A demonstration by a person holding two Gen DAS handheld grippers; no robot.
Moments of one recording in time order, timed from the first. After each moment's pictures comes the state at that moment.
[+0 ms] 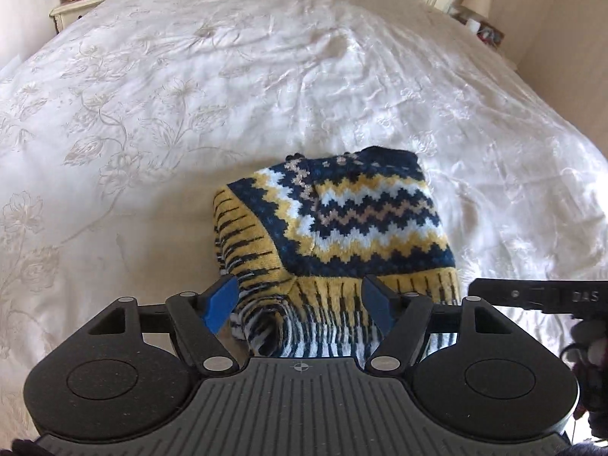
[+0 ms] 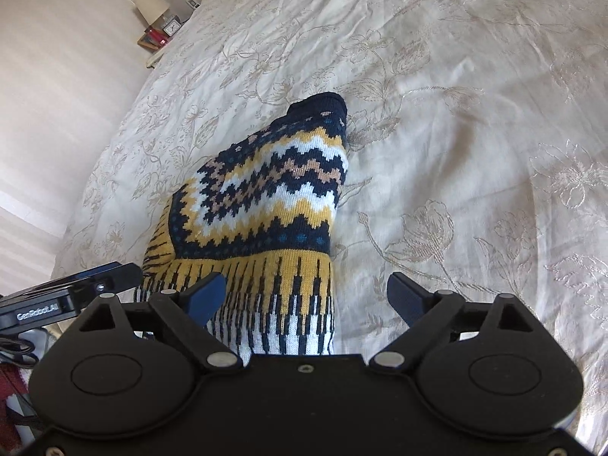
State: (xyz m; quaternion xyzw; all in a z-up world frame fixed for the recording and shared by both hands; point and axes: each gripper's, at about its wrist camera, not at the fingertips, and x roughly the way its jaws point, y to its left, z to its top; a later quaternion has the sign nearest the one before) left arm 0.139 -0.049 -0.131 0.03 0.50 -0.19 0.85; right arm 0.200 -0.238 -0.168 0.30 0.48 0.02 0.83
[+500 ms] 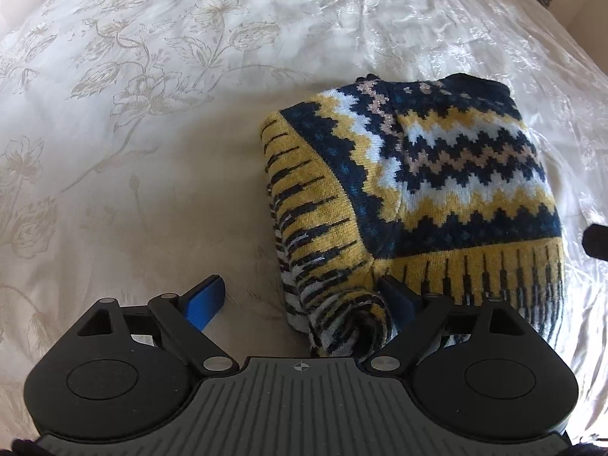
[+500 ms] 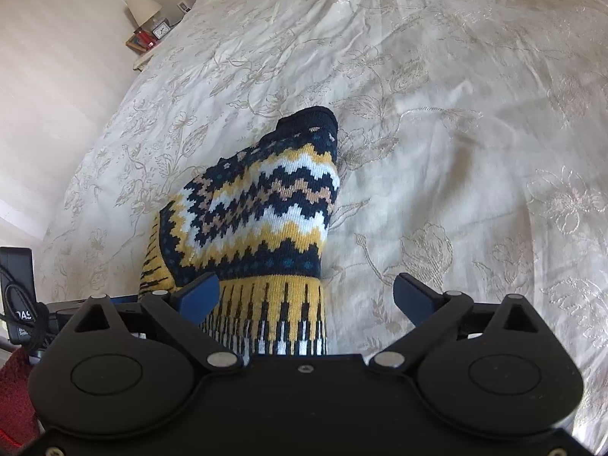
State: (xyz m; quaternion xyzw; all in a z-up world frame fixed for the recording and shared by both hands) left arm 0.169 -0.022 -0.191 0.06 0.57 -0.14 0.81; right arm 0.223 -0.228 -0.164 0.26 0.47 -0.01 0.84
